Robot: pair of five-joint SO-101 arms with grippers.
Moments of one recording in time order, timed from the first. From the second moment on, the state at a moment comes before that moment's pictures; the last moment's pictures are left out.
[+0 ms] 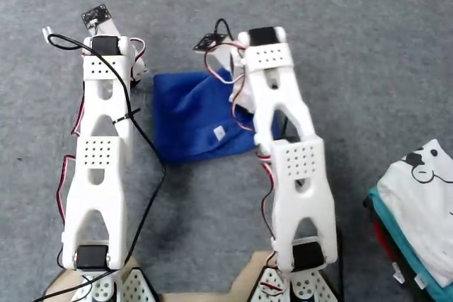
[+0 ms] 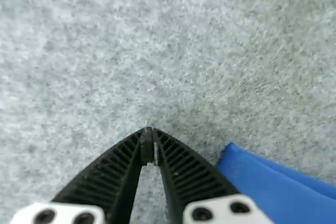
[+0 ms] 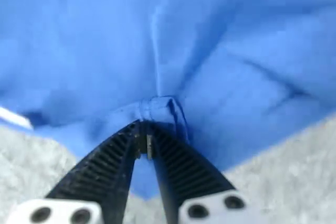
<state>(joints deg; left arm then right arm) -4.8 77.5 -93.3 94.8 18.4 -13.6 53.5 -51.8 101.3 34.9</state>
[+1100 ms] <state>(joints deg) -4.8 77.5 -93.3 94.8 18.4 -15.9 39.2 -38.5 94.4 37.9</state>
